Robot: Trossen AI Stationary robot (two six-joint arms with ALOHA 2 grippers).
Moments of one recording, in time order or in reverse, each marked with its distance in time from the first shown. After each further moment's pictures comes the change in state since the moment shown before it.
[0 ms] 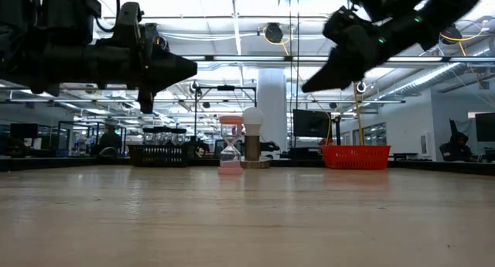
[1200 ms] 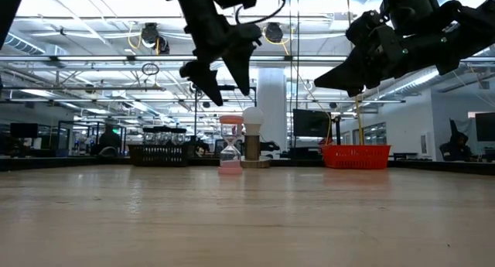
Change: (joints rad) left arm 0.171 0.205 1.294 -2.298 0.087 -0.130; right arm -0.061 -0.112 -0.273 0.384 -0.156 0.006
